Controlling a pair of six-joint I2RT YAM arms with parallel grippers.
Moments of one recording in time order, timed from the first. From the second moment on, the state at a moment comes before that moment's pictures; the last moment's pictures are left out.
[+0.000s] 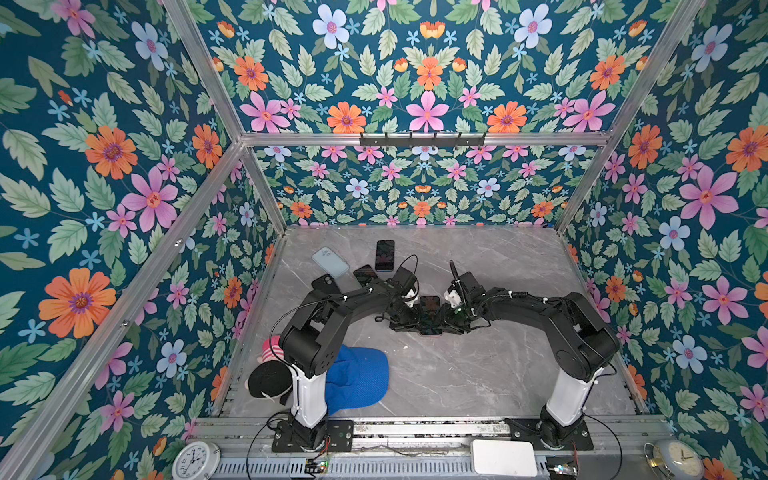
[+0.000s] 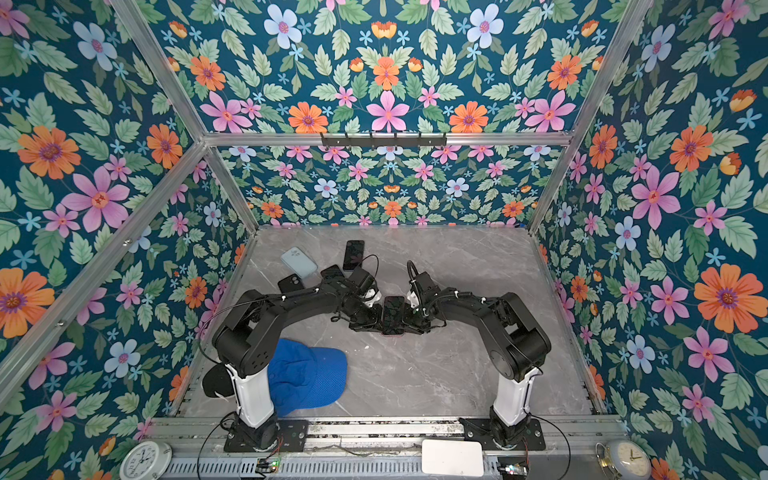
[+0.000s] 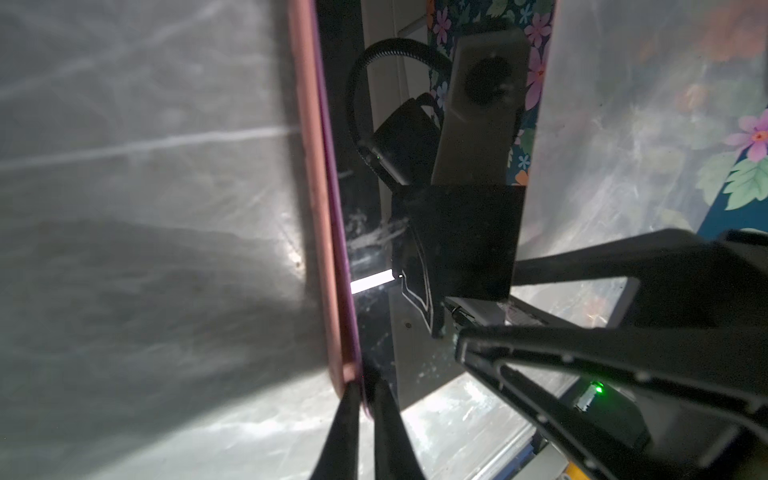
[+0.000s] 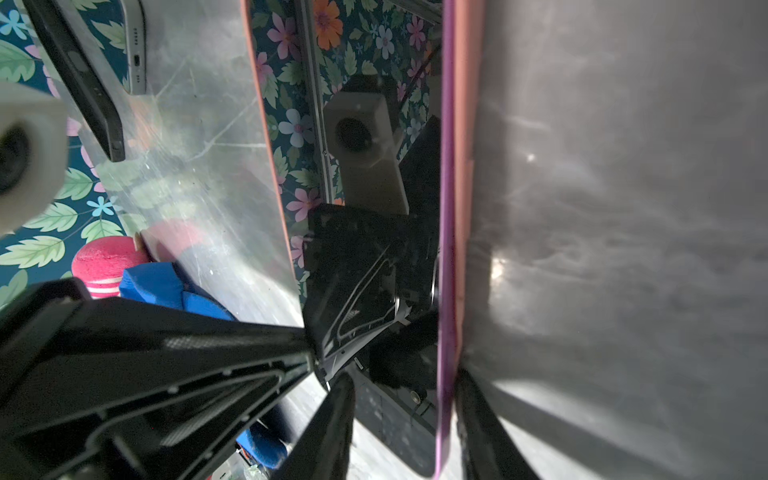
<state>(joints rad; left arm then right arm) -0.66 1.91 1.20 -0.56 0.44 -0.56 0.54 1.83 1.02 -0.33 -0.49 0.74</state>
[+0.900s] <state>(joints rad) -0.68 1.88 1.23 -0.69 0.32 -0.52 0.55 1.83 1.01 -0.32 -0.53 0.74</state>
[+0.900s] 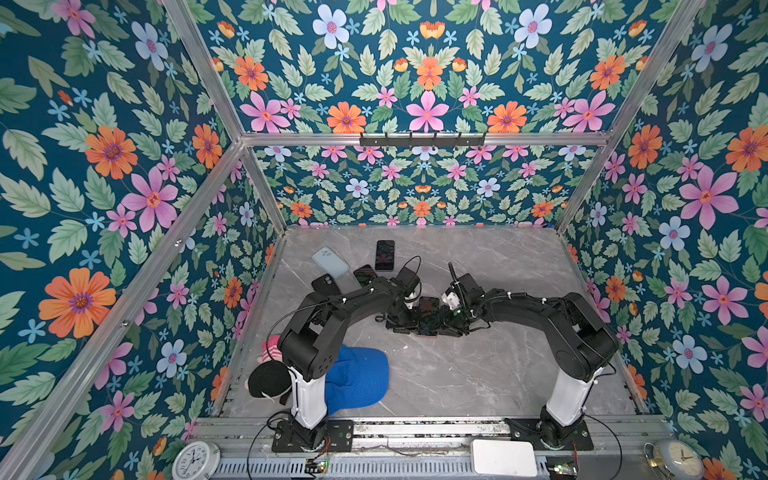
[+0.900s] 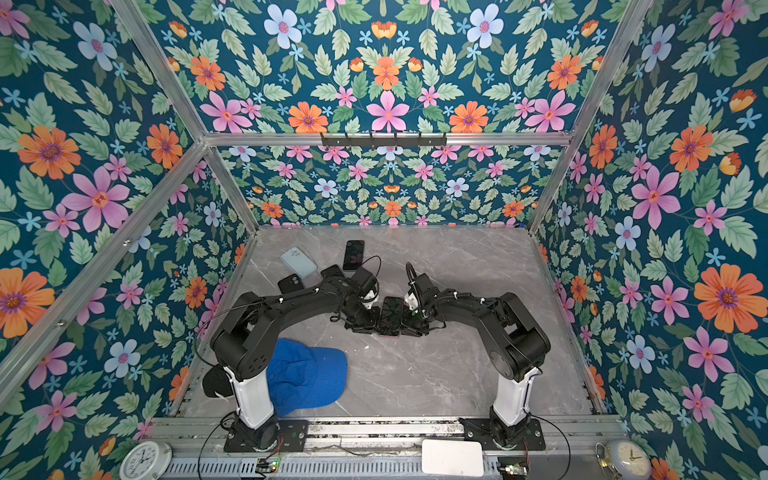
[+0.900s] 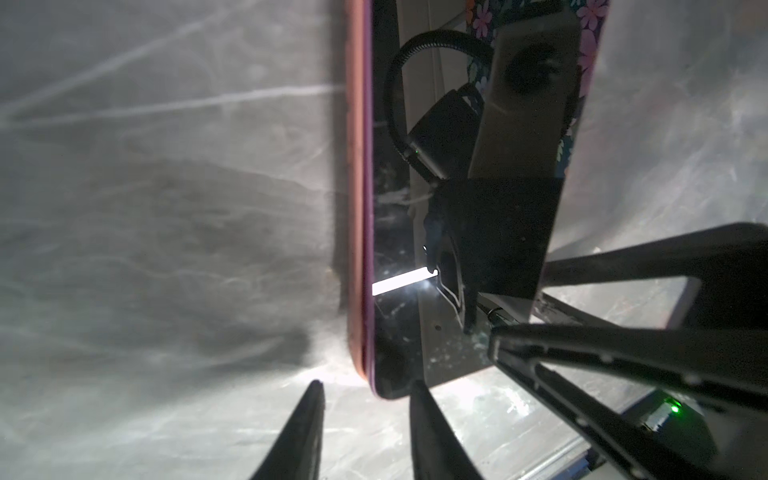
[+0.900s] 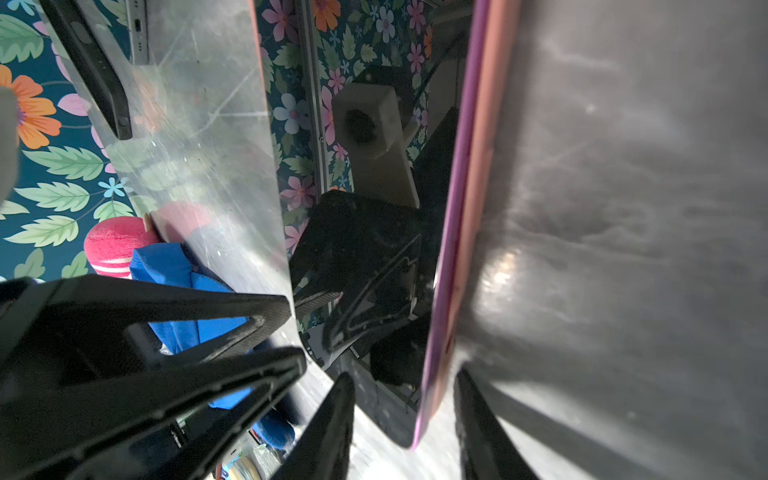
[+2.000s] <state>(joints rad) -0.75 1.92 1.33 -0.79 0.22 -0.49 0.55 1.82 0.99 -0.30 -0.54 0.74</state>
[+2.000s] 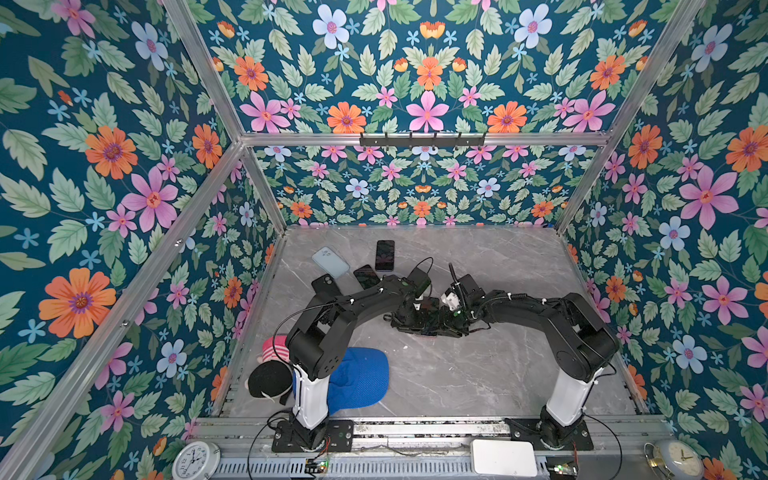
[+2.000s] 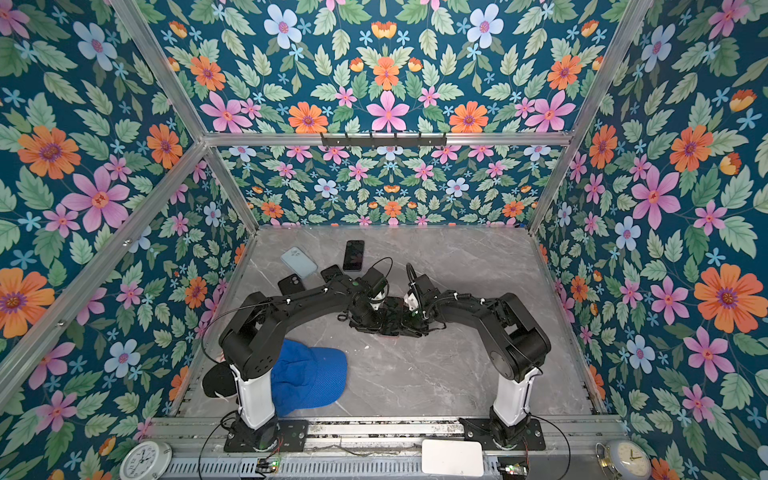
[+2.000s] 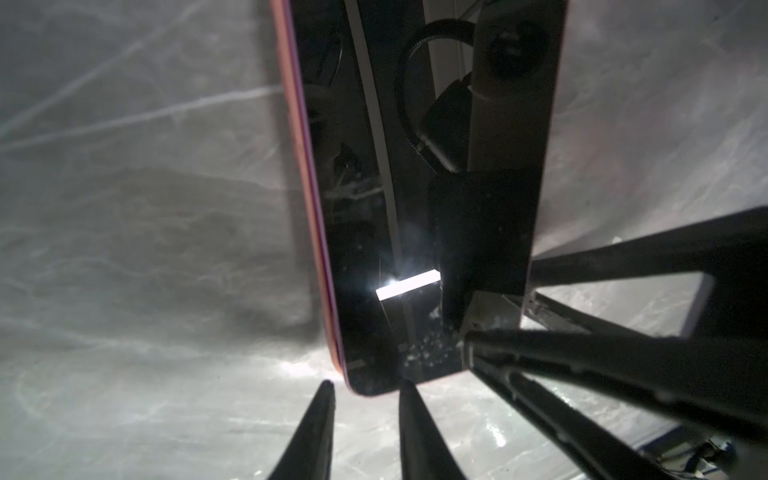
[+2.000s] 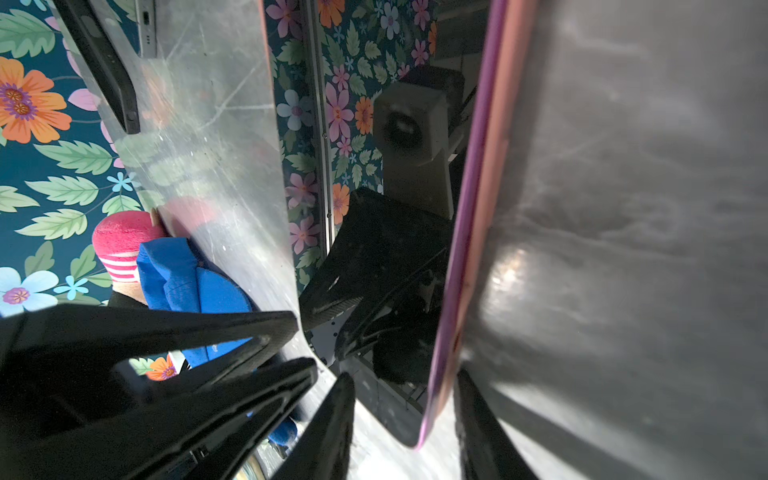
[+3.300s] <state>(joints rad) -0.75 1.97 1.33 -0.81 0.22 -0.49 0.55 1.80 0.96 -0.29 -0.54 0.75</state>
